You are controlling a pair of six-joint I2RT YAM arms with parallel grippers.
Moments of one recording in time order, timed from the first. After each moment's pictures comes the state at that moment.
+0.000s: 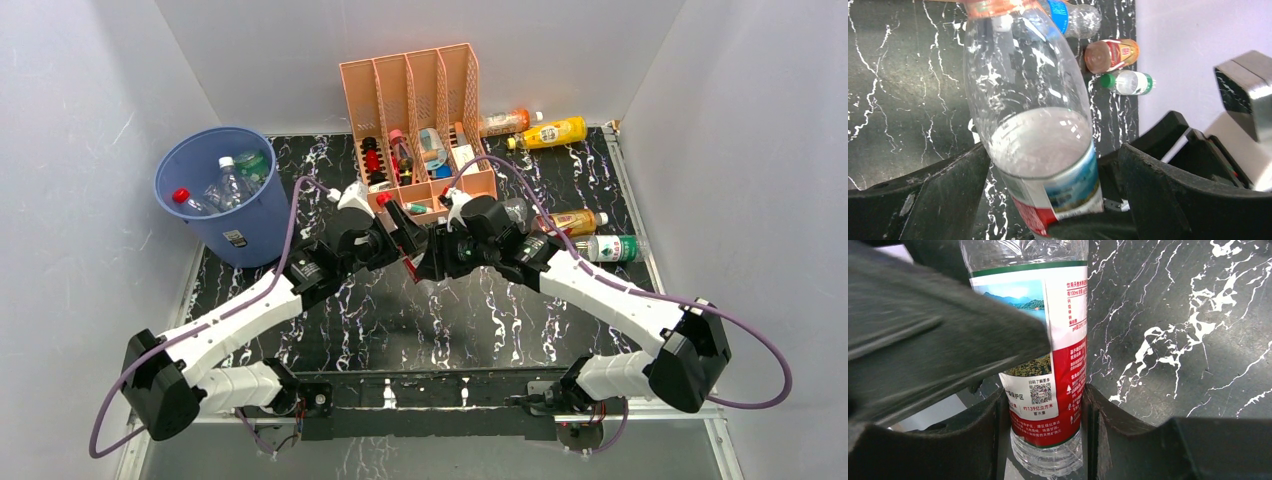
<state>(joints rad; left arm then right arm) -0.78 1.13 0.89 -0.24 -0.13 -0.99 0.86 1.29 1.03 -0.39 -0.23 0.53</state>
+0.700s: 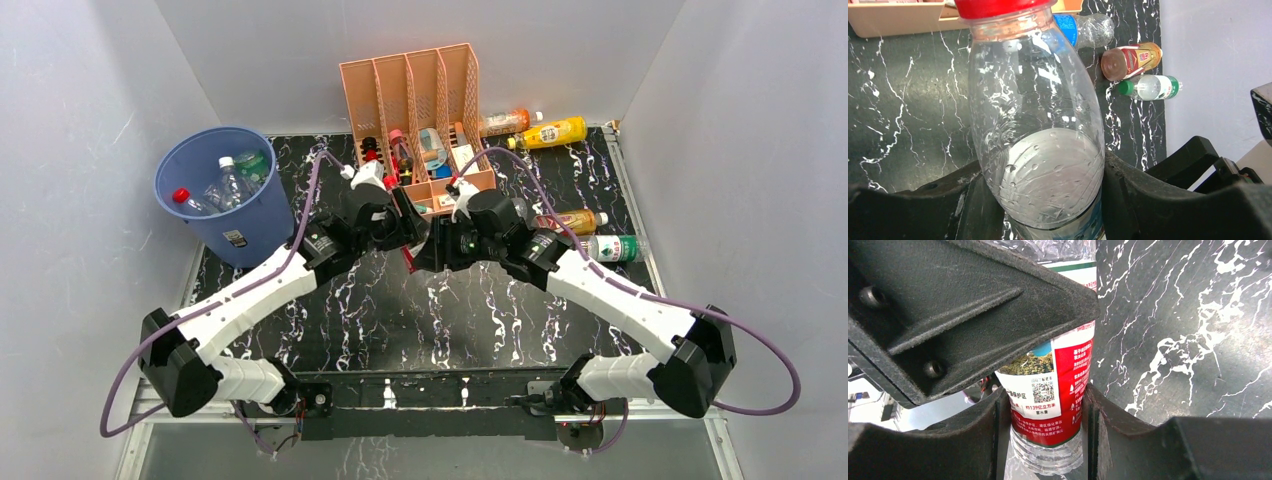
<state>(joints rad) -0.78 1.27 1.10 -0.39 -0.20 -0.88 0.86 1.26 1.07 -0.39 -0.24 0.60</state>
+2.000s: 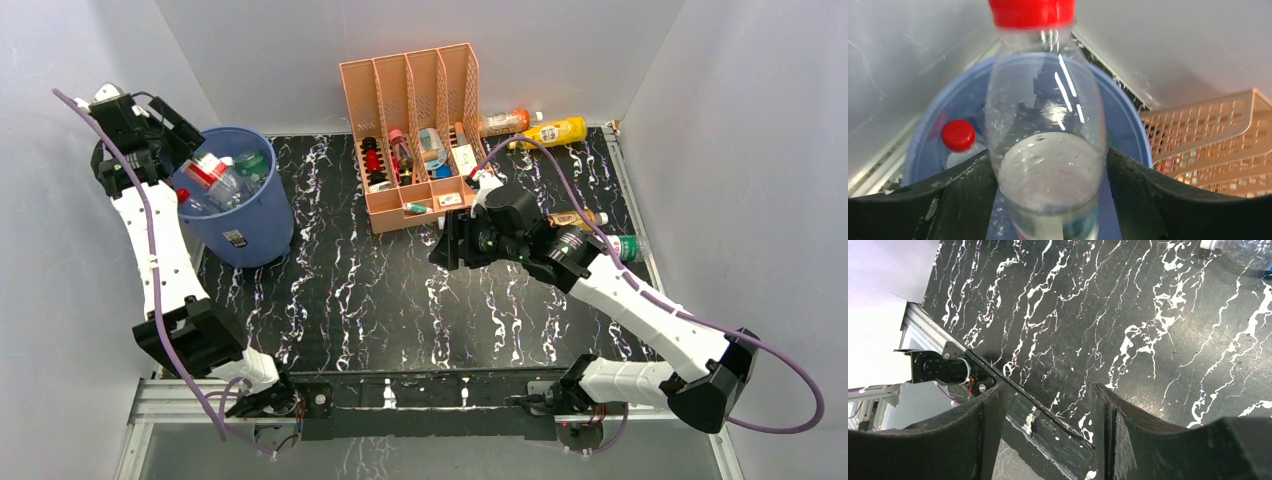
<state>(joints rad) 0.43 1.50 1.80 -0.78 0.03 -0.44 0.86 1.15 1.19 -0.62 -0.10 0.57</state>
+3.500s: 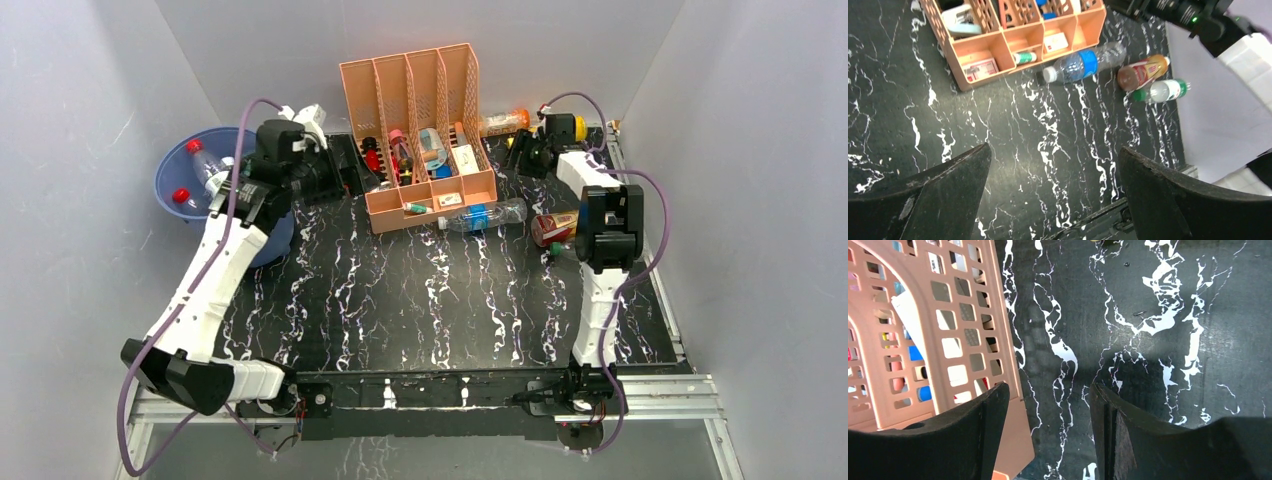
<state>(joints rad) -0.33 1.31 1.55 -0.81 0.20 -0.50 0.07 2.23 1.76 -0.27 -0.32 0.33</state>
